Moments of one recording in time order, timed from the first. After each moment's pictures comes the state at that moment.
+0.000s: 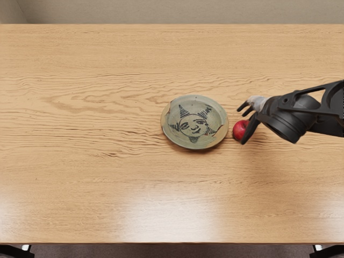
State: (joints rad) left arm 0.00 0.00 0.01 -0.11 0.08 0.05 0.06; right arm 1.64 -0.43 -0.59 1.45 -0.08 -0.47 -0.52
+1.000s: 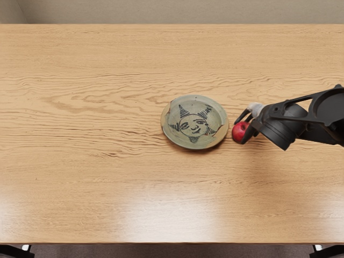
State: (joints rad) left arm 0.00 0.00 0.01 -0.11 0.08 0.05 0.06; right arm 1.58 -0.38 -0.59 1.39 -0.07 -0.51 -0.53
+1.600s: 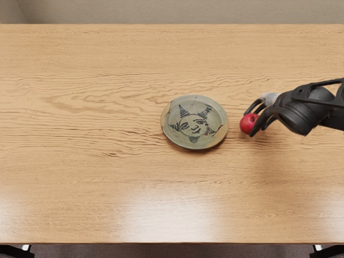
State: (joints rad) left arm 0.00 0.00 0.01 -0.11 0.08 0.05 0.06; right arm 1.61 -0.50 -0.55 1.39 -0.06 -0.40 -0.53
